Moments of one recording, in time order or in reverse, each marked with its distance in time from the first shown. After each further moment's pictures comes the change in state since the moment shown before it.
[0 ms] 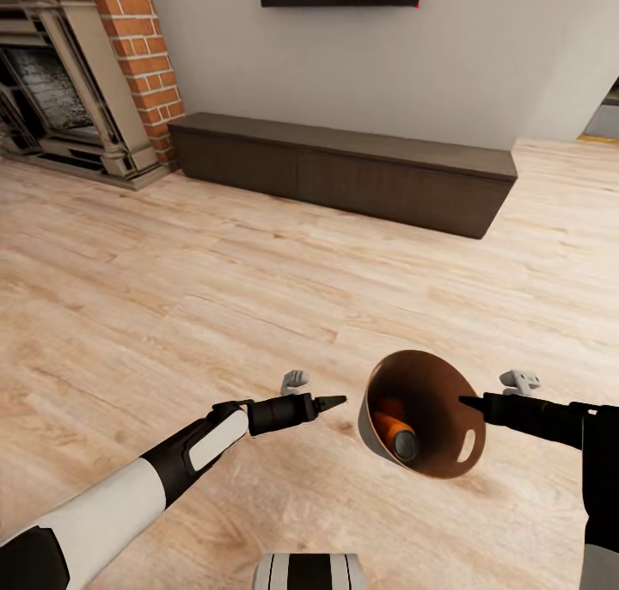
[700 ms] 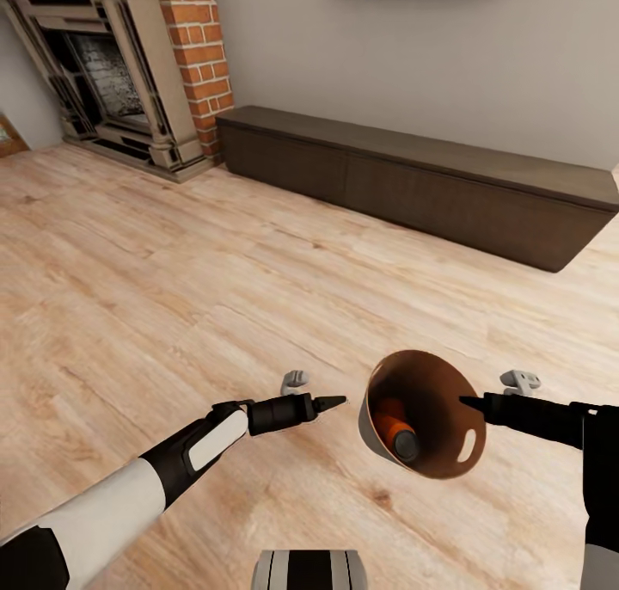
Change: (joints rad) left arm 0.000 0.002 0.000 0.000 0.000 0.004 0.000; right arm 0.000 -0.002 0.000 0.000 0.000 0.000 0.000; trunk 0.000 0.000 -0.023
